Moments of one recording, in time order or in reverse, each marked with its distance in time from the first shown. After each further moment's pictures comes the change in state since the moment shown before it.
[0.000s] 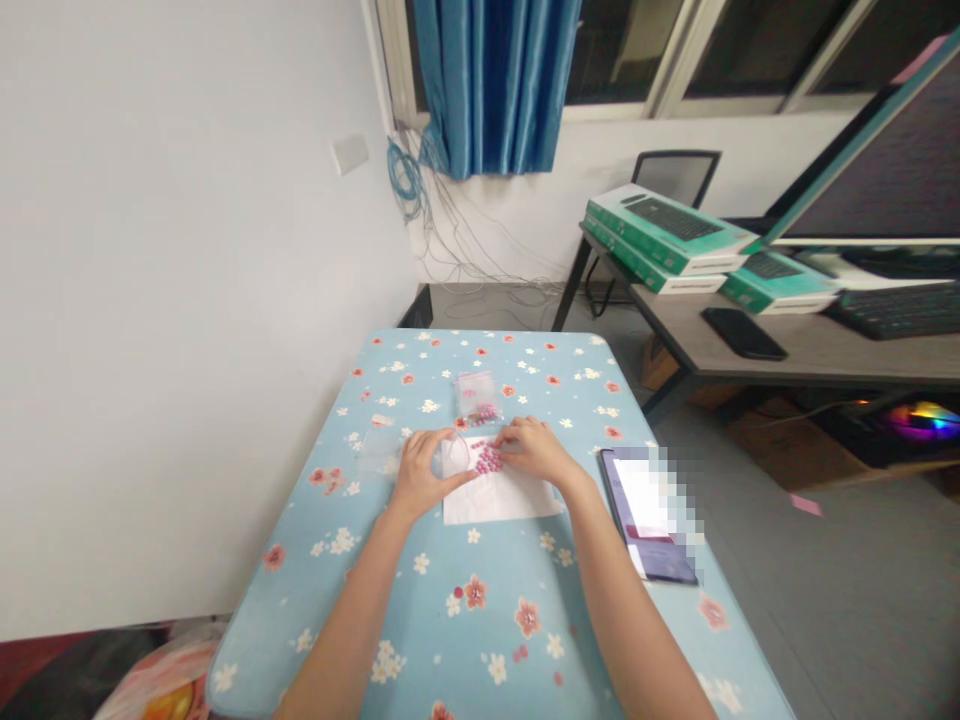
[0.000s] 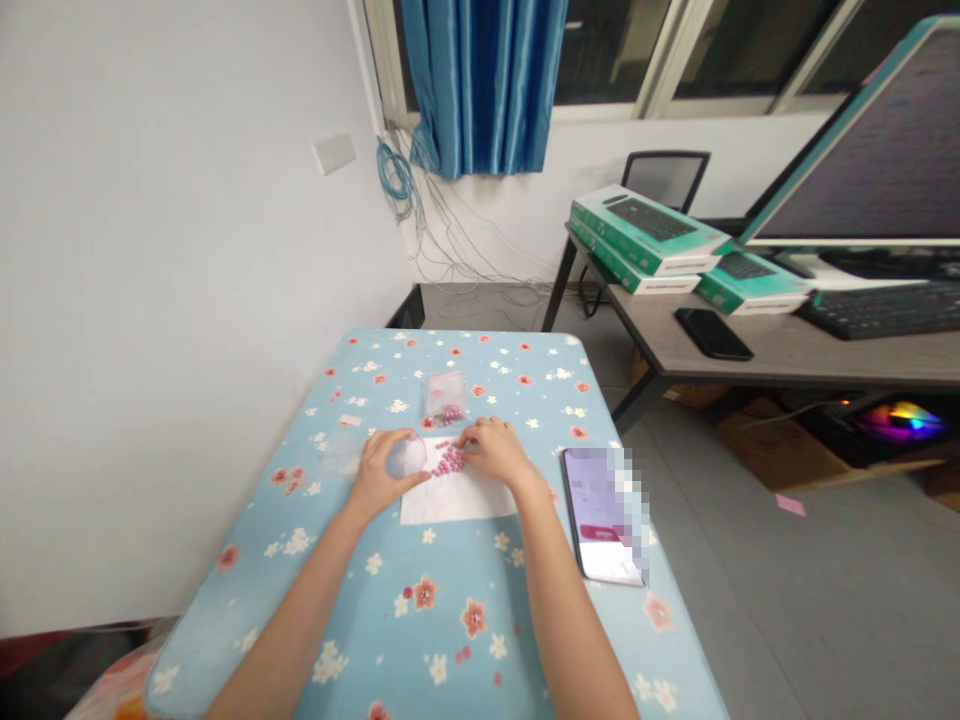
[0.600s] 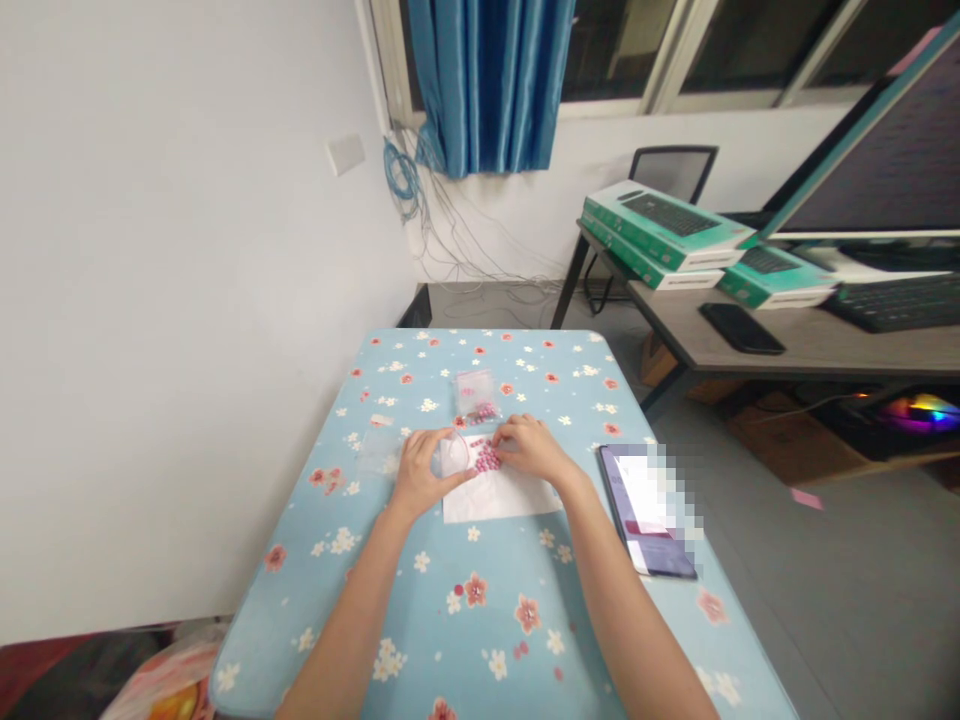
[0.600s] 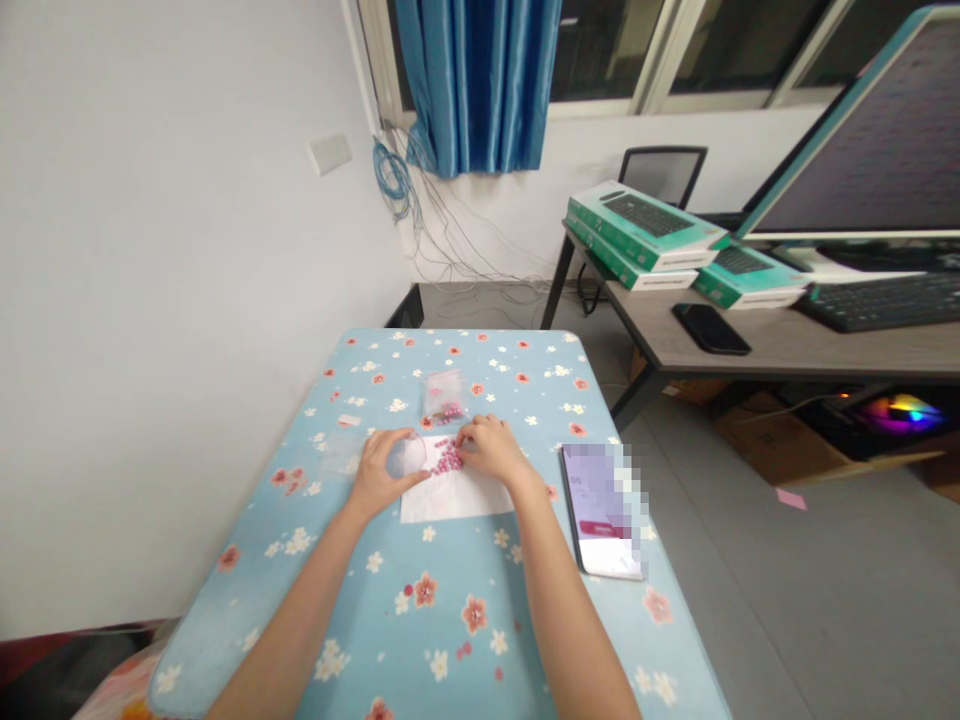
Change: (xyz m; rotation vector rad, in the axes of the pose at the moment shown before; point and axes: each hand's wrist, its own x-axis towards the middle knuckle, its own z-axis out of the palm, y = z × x) left_hand 0.000 0.001 -0.001 -0.001 -0.015 -0.001; right_hand 0.001 -0.001 0.004 0.022 0.028 -0.019
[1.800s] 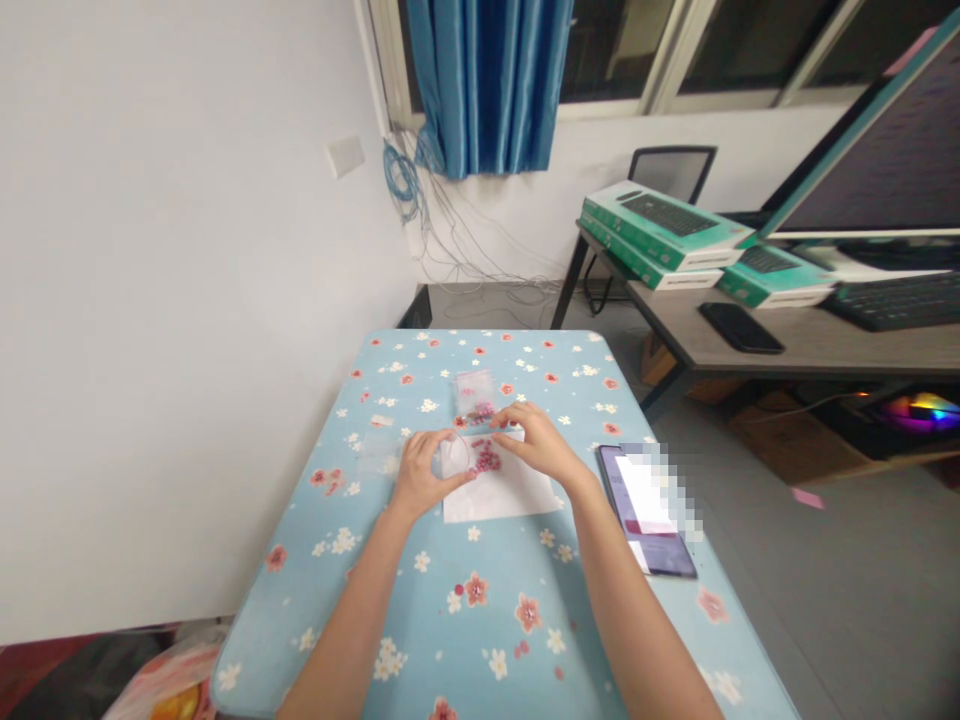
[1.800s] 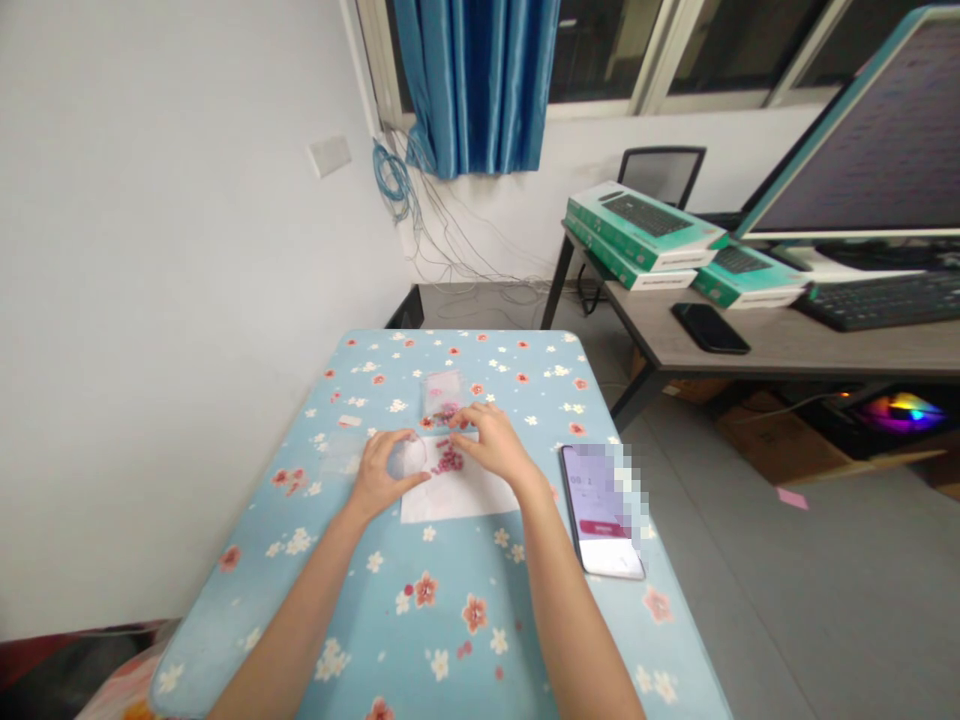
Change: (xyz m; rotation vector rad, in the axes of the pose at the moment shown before) left_hand -0.002 -0.003 0.002 0.003 -0.009 0.023; right_hand -0.005 -0.015 -0.023 0.241 0.220 -0.126
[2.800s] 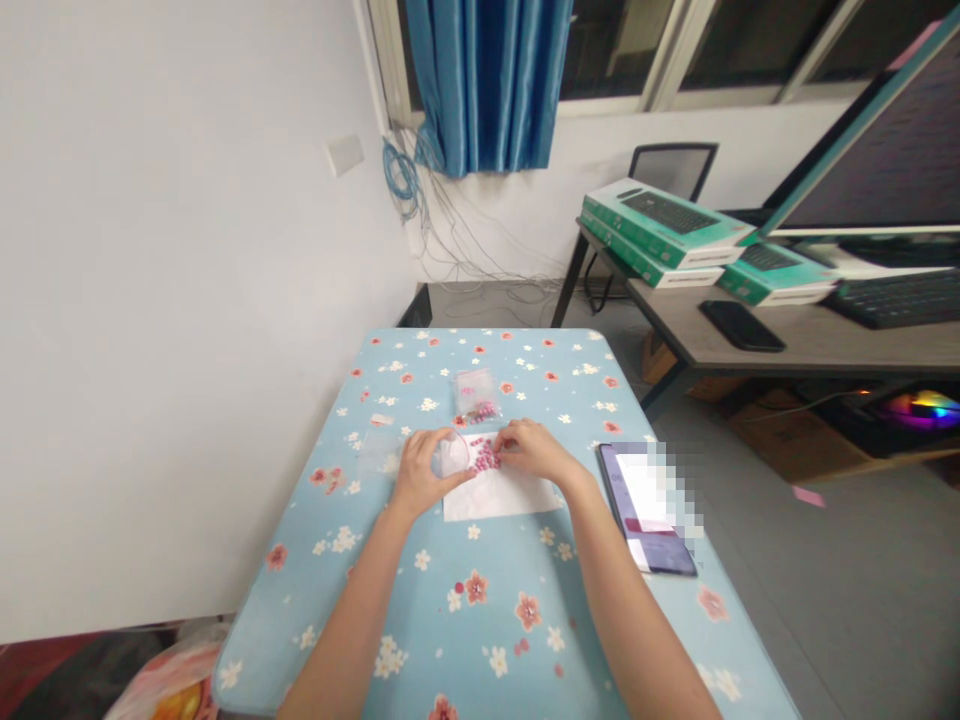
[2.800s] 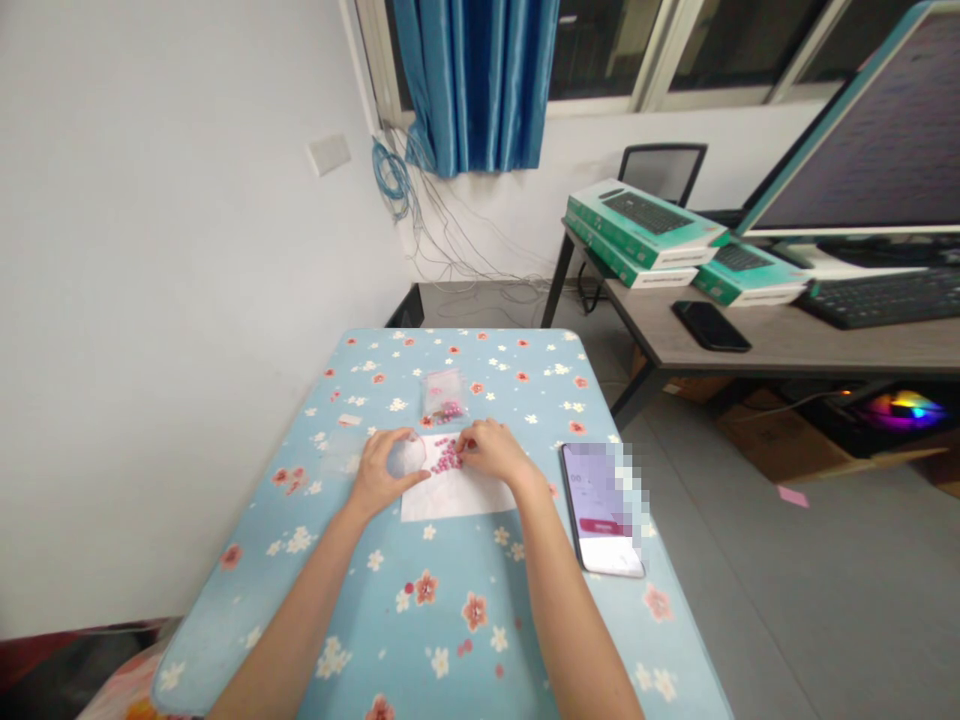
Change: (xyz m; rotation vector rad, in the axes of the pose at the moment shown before) left_hand 0.000 0.001 0.000 -0.007 0.022 0.005; right_hand -0.002 0.018 0.014 -0.216 -0.304 0.127
